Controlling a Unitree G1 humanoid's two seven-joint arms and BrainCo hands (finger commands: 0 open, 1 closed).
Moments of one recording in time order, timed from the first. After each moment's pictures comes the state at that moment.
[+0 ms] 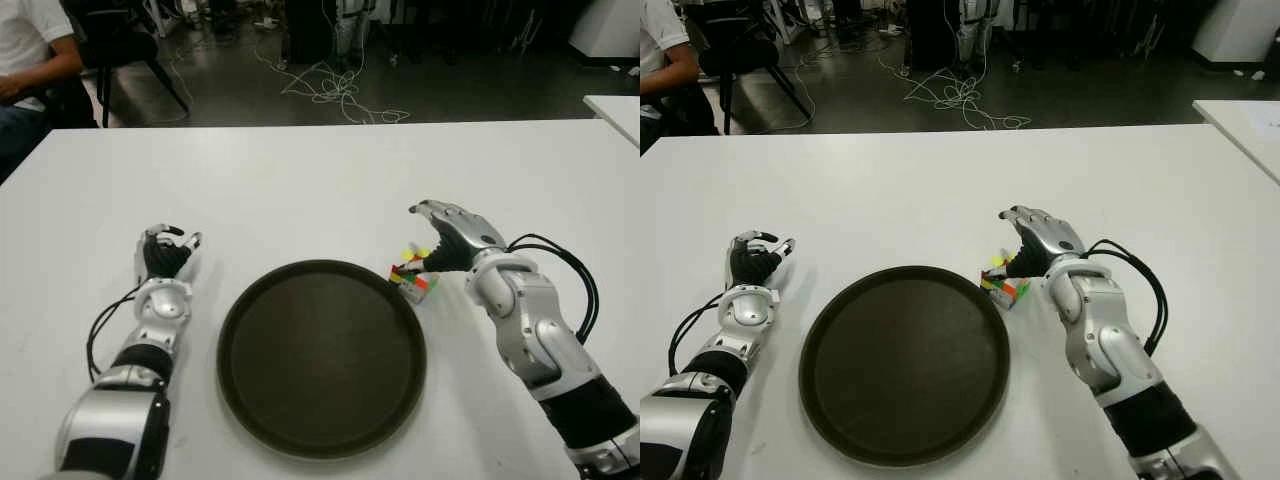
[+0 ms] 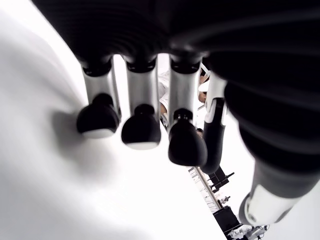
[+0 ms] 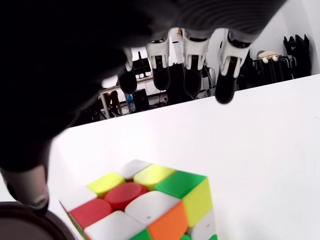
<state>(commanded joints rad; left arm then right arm) -0.57 0.20 0.02 1.22 0.20 -0.28 0.47 -0.29 -0.38 0.35 -0.06 -0.85 0.38 0.31</state>
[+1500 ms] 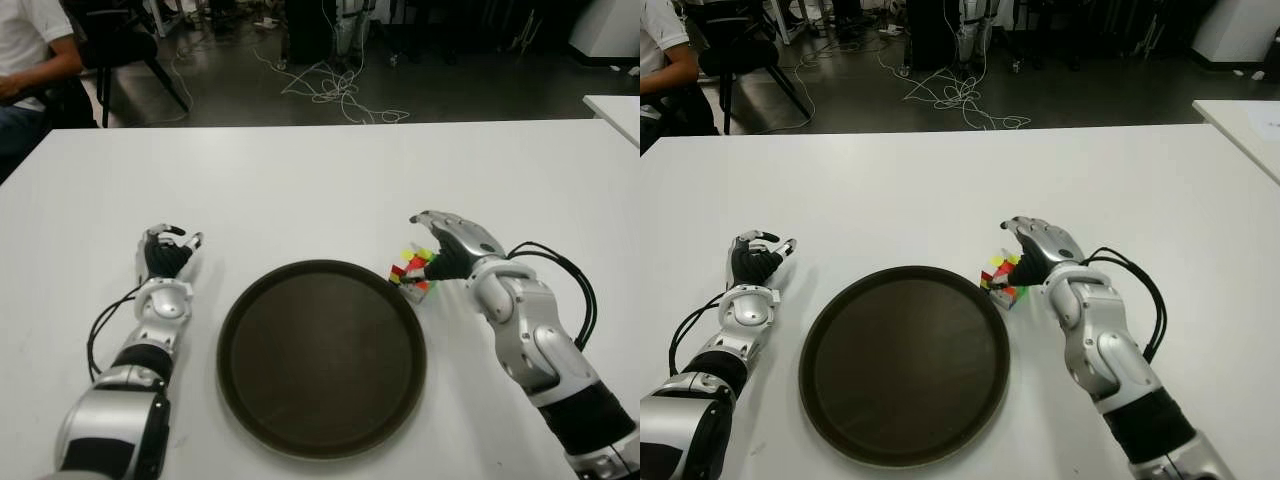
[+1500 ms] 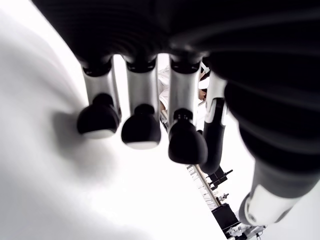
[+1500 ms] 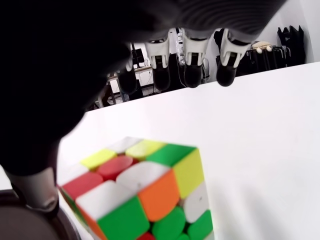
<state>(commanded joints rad) -0.57 0.20 0.02 1.22 0.19 -0.27 0.47 -0.26 -0.38 0.35 -0.05 -0.83 0.38 0.32</state>
